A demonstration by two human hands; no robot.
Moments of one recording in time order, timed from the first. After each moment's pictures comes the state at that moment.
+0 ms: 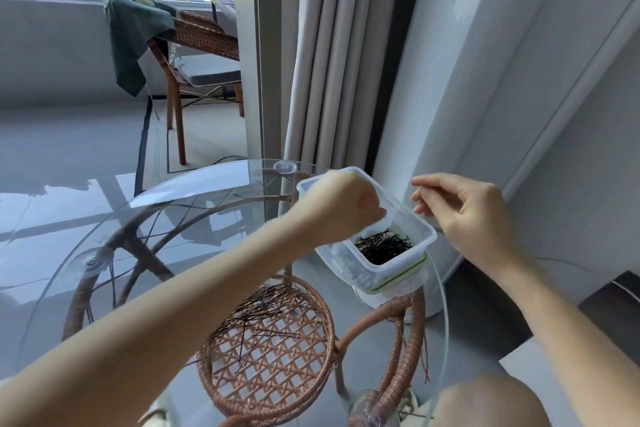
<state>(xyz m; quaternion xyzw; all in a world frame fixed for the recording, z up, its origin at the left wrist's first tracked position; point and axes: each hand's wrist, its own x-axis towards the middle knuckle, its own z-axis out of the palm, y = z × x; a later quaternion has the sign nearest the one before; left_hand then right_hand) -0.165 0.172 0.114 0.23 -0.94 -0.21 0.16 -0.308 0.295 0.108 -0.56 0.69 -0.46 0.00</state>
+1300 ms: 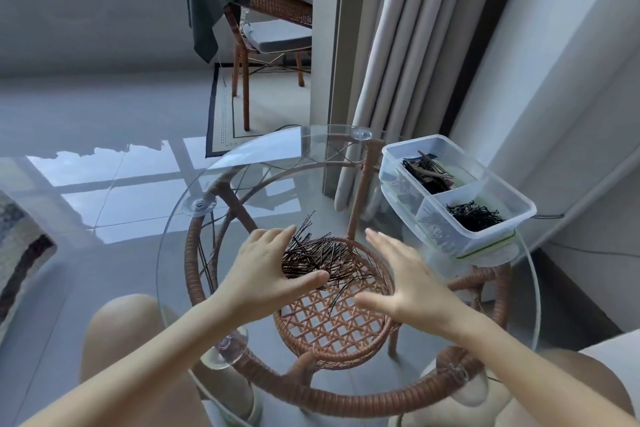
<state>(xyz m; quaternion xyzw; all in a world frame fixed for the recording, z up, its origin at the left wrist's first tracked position) 0.036 0.173 -0.008 0.43 -0.87 -0.19 0.15 -0.176 0.269 -0.007 -0.66 0.69 -0.20 0.22</state>
